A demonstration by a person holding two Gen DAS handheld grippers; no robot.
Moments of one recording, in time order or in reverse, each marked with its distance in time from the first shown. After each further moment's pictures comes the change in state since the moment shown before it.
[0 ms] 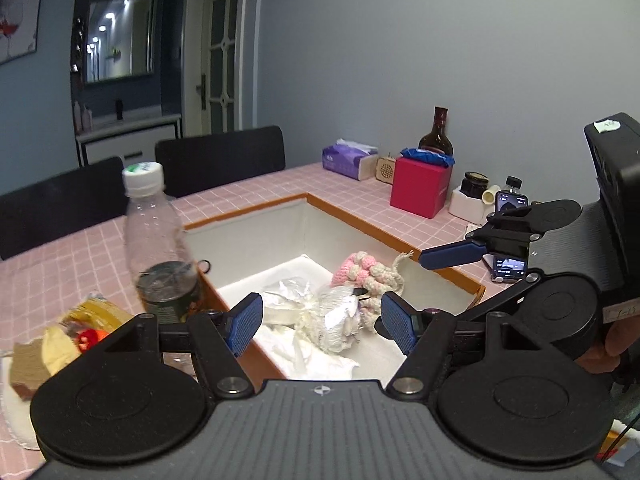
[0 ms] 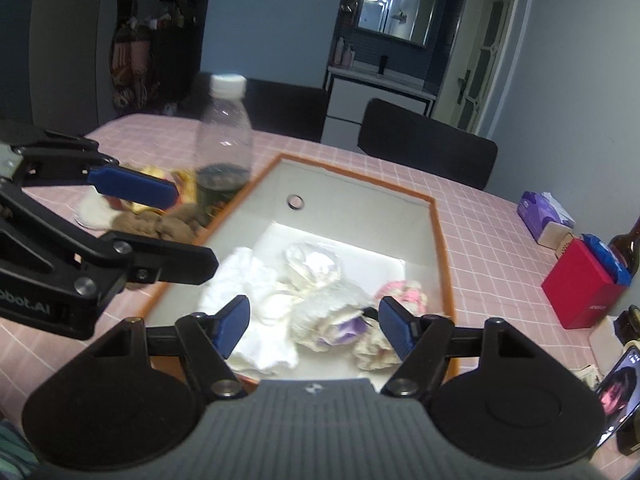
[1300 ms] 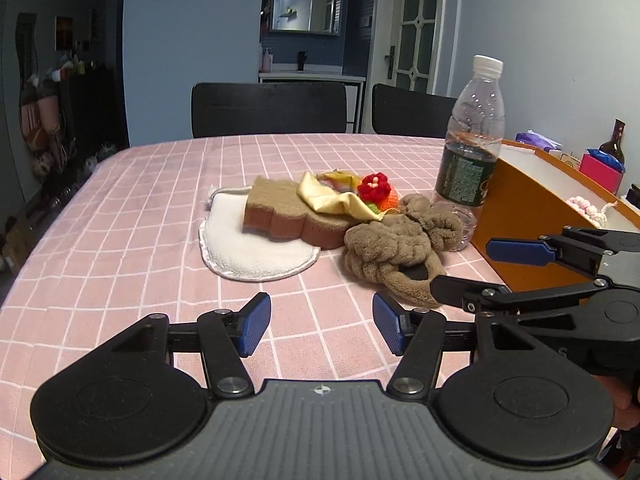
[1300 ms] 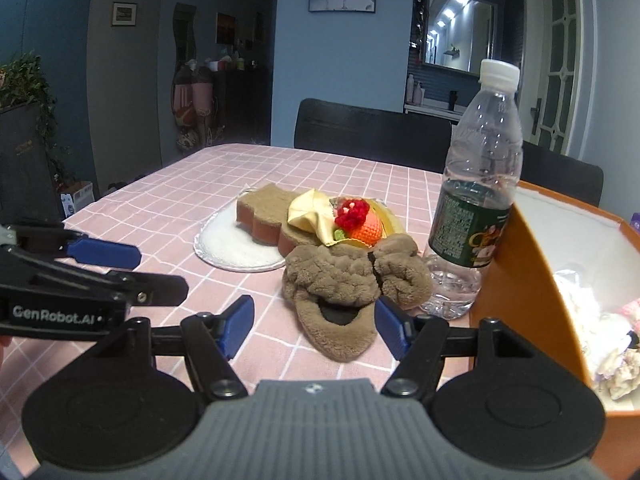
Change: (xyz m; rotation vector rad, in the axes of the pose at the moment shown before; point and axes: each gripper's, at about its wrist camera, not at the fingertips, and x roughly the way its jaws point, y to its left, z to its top) left arm -0.087 0.140 -0.141 -0.288 0.045 0.426; right arm 0.086 0.186 -0.005 0.024 -0.138 0.180
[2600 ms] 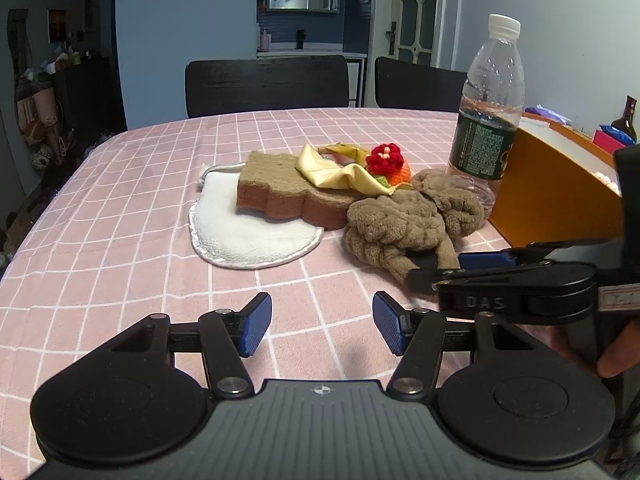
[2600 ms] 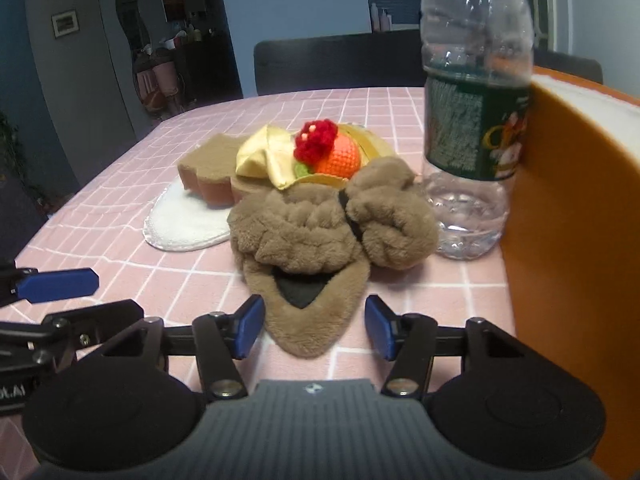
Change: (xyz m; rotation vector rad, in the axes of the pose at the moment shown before) left arm 0.034 -0.002 -0.001 0.022 0.068 0.021; right arm 0.078 -0.035 -0.011 0.218 0.149 0.021
